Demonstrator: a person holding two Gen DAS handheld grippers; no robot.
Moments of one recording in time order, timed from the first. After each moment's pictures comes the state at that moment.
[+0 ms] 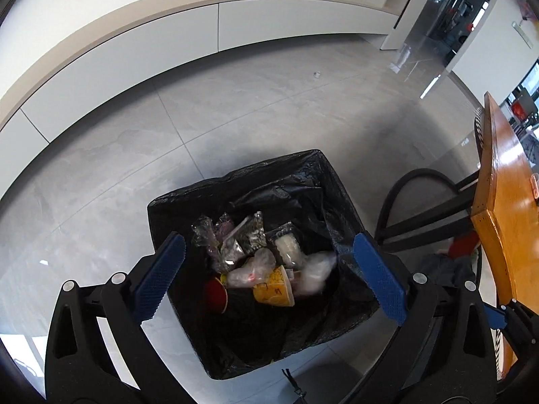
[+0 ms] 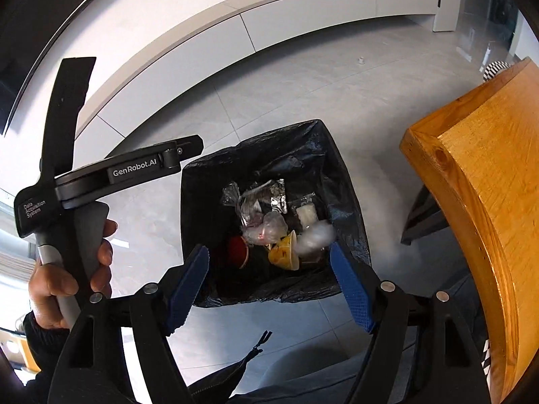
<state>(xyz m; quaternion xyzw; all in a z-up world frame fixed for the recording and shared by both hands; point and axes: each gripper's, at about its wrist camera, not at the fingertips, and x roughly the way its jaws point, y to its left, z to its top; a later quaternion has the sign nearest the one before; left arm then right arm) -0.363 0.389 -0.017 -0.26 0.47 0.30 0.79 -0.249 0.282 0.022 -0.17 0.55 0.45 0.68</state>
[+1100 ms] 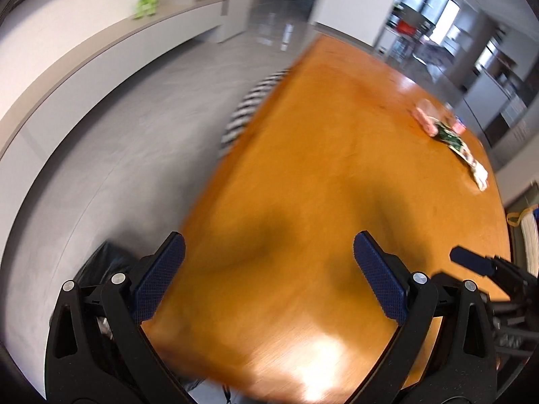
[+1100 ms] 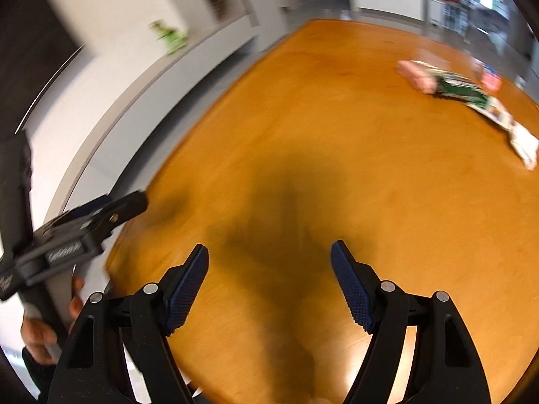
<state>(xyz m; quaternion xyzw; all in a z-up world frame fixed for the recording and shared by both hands) -0.094 0.175 0.057 -0.13 0.48 0.05 0.86 -0.023 0.010 0.095 0.02 0.53 0.22 0.82</state>
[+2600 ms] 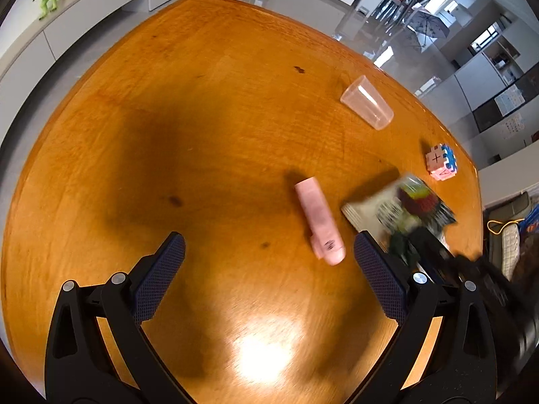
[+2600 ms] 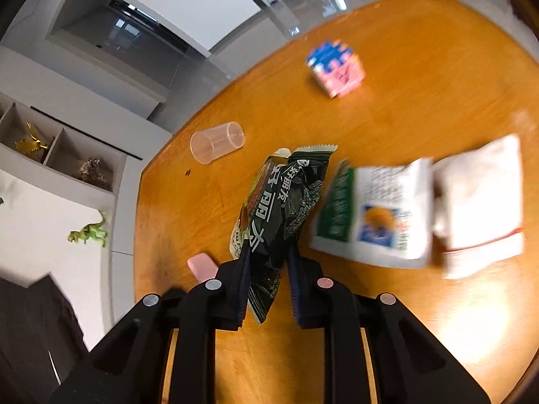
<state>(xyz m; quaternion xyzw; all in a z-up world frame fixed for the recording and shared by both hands) 0.214 -0.019 0.020 -0.16 0.57 0.01 0.81 0.212 -0.212 0.069 0.33 0.49 0.02 0.81</state>
